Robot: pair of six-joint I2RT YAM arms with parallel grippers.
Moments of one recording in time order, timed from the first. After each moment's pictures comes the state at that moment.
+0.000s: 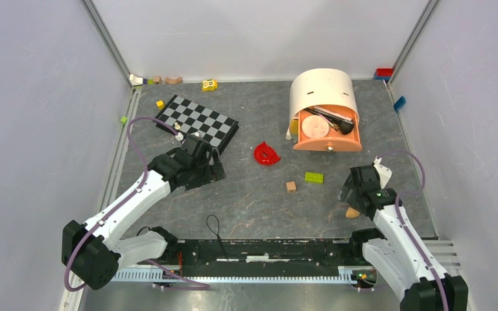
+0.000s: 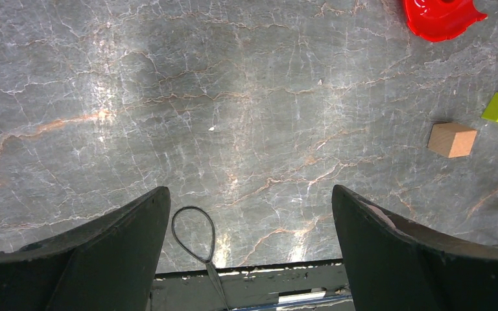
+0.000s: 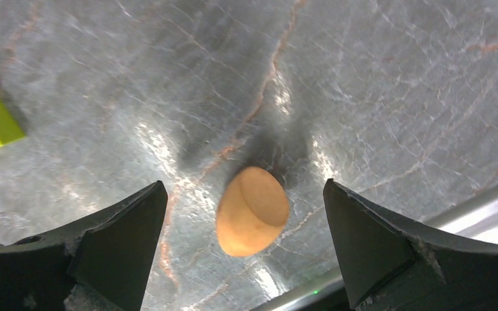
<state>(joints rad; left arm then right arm) -0.56 1.10 0.89 -0.80 -0.13 -0.78 0.15 0.75 0.45 -0.80 0.36 0.64</state>
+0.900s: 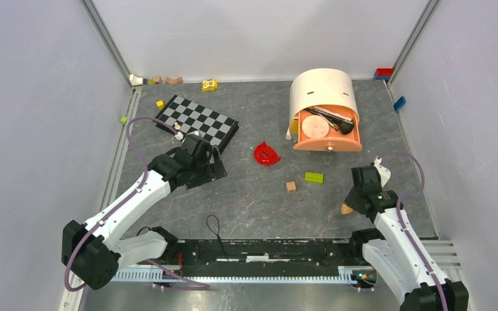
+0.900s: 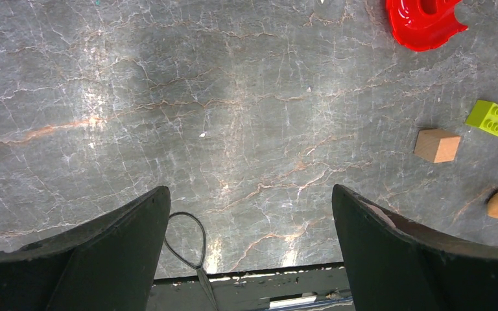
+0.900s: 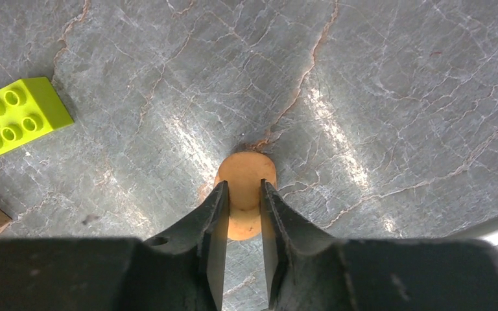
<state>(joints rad) -0.56 1.10 0.89 -0.78 -0.13 -0.79 0.15 0.73 0.44 -0.79 0.29 0.68</state>
